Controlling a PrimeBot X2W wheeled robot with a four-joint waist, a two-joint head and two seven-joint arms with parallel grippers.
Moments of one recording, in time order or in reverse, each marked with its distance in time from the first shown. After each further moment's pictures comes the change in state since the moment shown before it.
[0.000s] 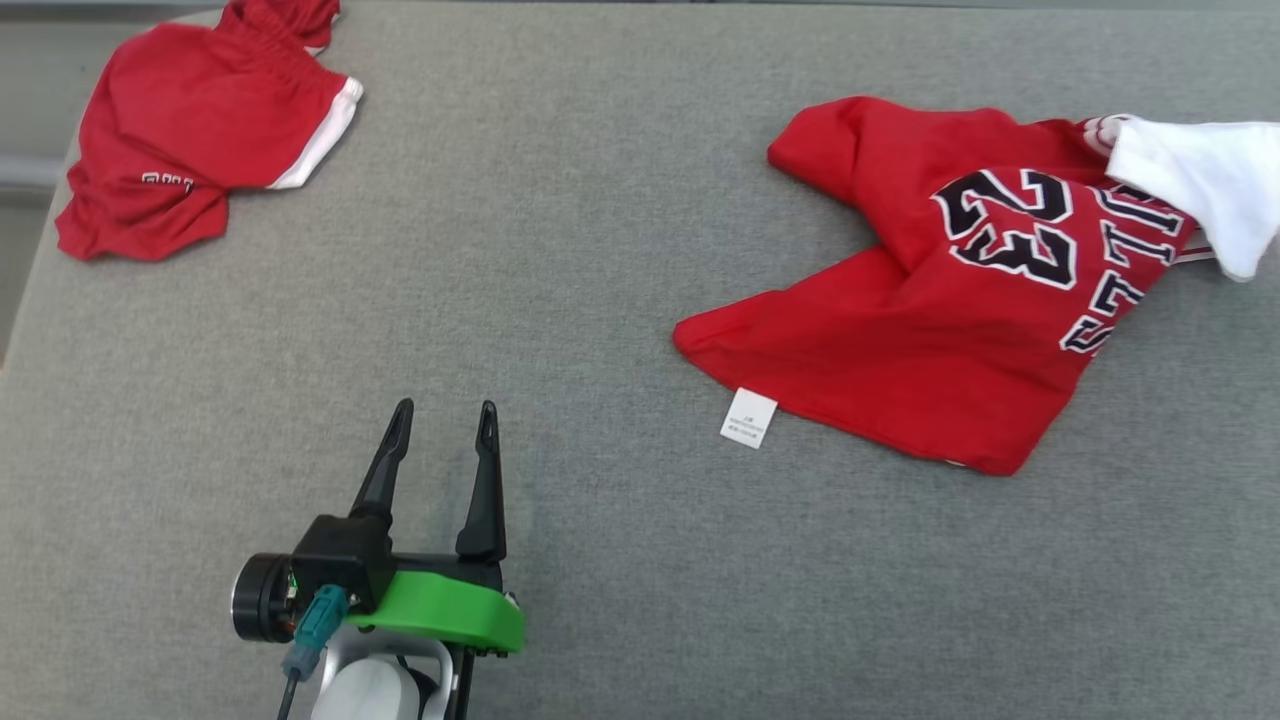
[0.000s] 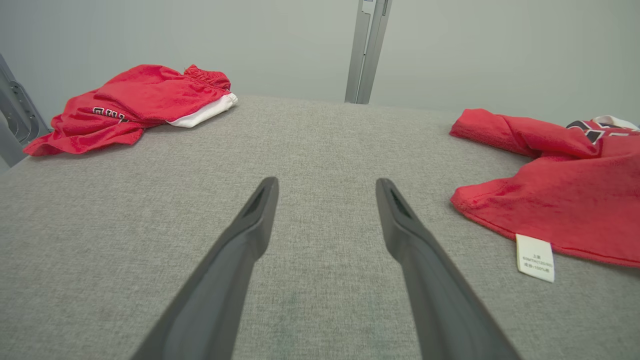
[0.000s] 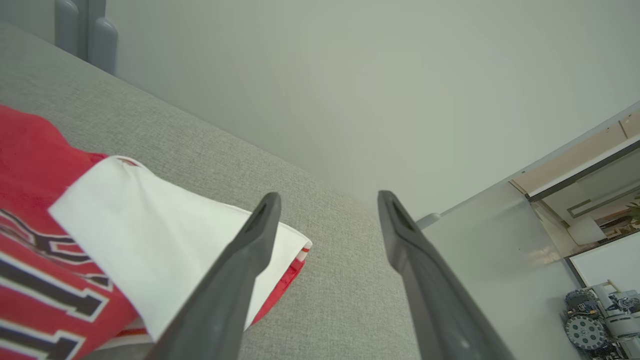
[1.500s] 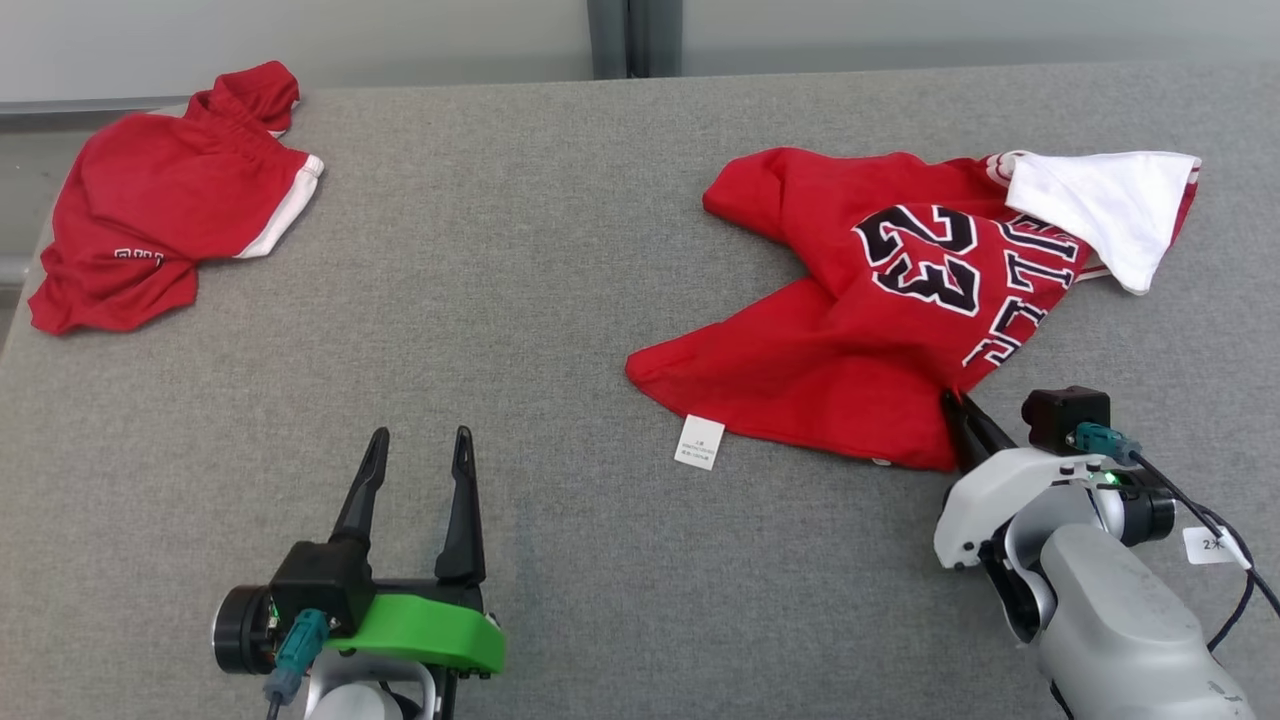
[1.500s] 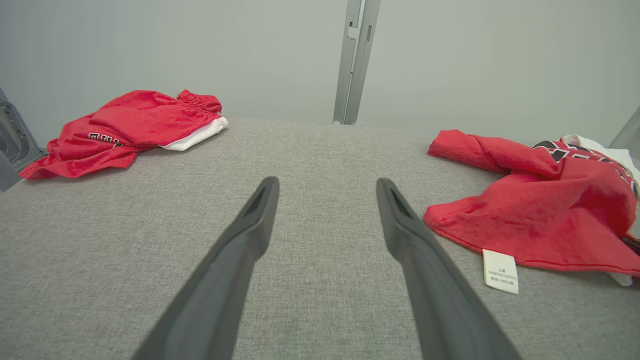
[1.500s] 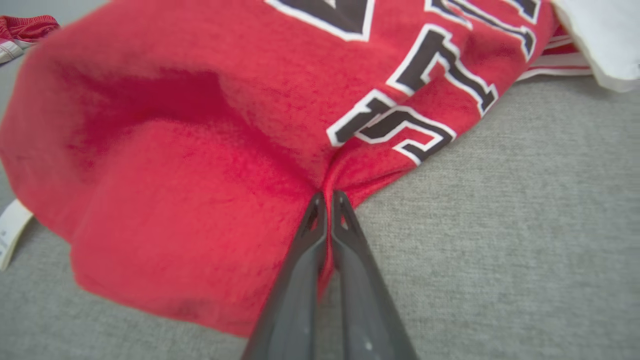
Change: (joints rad) left arm 0.048 0.000 0.041 -0.004 0.004 -0.001 0.000; right arm 0.412 0.306 0.417 -0.141 0.801 0.000 -0.027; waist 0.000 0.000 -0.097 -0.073
